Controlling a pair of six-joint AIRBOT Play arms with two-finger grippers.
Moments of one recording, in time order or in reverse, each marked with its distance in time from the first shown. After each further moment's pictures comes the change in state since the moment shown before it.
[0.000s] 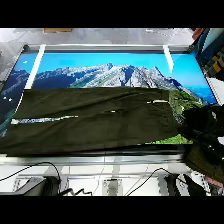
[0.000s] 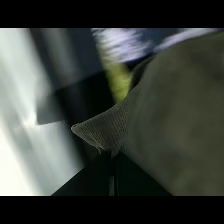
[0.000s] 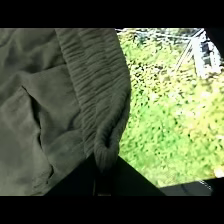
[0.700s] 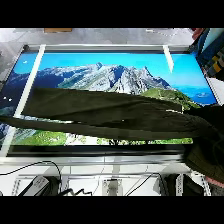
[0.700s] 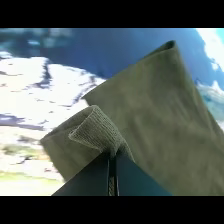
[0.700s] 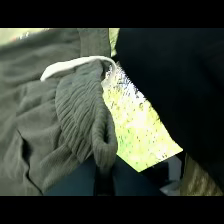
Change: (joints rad) left arm -0.369 0.024 0.085 -0.247 0.137 0.089; right arm 0.000 0.417 0.189 -0.354 0.177 0.405
